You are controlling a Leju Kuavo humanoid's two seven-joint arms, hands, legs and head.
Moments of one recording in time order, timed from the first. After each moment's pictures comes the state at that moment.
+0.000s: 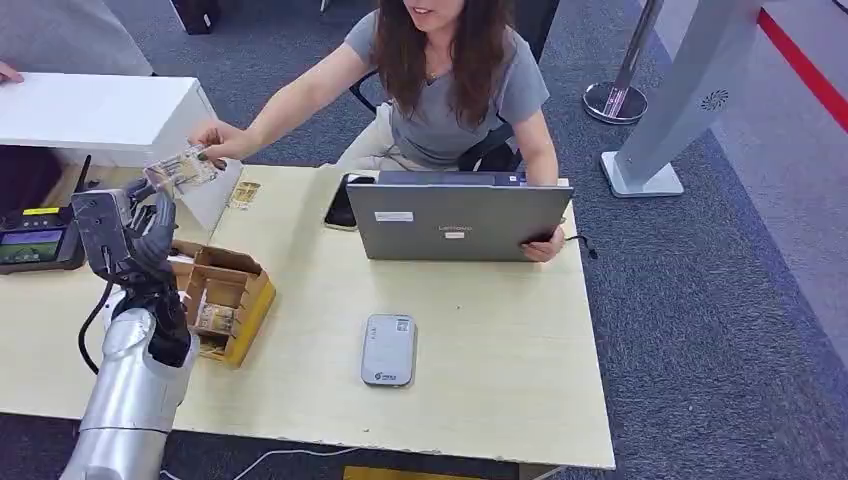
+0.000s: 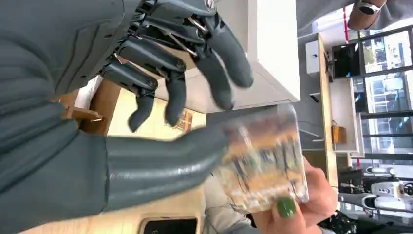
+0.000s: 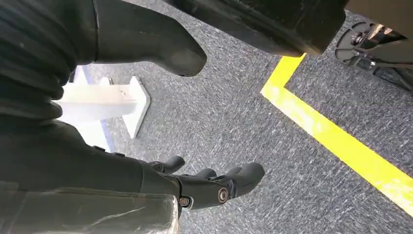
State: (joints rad) left arm -0.43 0.08 0.00 -1.27 0.27 0.26 -0.25; right arm -0.10 0.18 -0.66 -0.19 1.39 -0.13 0.17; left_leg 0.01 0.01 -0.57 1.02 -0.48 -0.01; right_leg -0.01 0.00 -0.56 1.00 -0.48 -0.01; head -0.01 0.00
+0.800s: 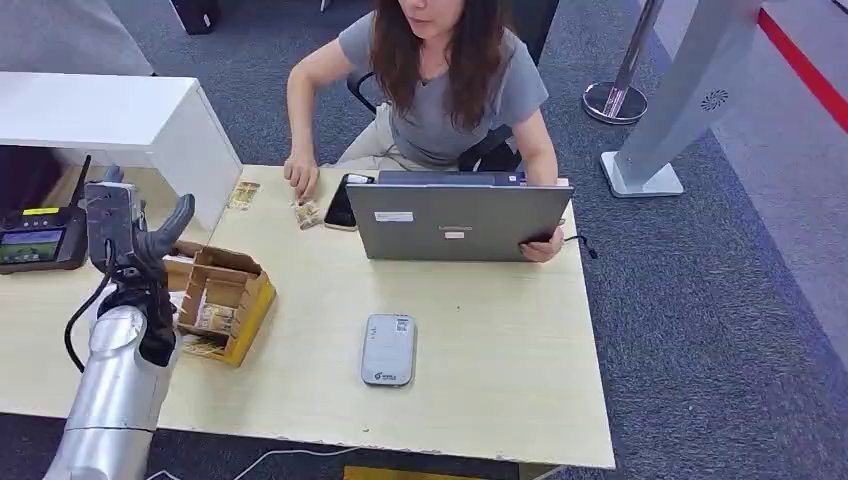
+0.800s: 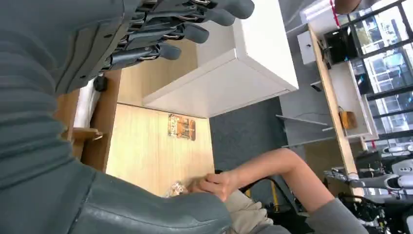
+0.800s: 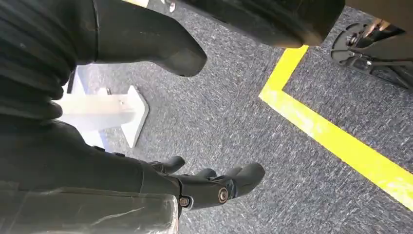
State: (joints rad) left arm -0.43 0.14 -0.01 -1.30 0.14 0.20 -0.17; right arm -0.10 0.17 -0.68 -0.19 1.35 -0.14 0.16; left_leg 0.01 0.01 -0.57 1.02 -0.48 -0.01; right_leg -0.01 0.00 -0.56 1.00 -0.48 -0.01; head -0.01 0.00
